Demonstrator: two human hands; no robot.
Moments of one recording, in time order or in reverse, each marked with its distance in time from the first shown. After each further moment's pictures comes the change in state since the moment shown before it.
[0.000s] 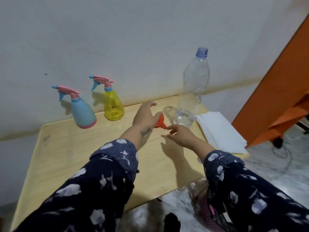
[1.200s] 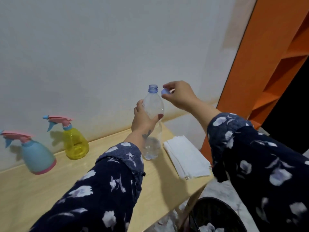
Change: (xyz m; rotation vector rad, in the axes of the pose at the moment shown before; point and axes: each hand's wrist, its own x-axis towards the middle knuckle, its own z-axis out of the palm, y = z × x) left_hand 0.053 0.138 0.047 -0.267 0.069 0.088; right_hand -0.011 -0.047 -0.222 -0.094 0.627 -0.220
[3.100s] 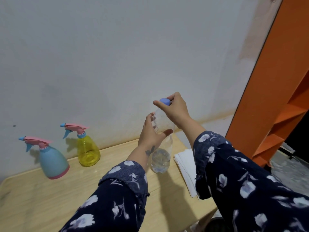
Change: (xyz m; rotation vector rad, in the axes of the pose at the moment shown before) left_hand -0.001 -0.015 -0.008 -0.231 -0.081 -0.023; right_hand 0.028 -0.006 0.057 0.543 0.031 0.135
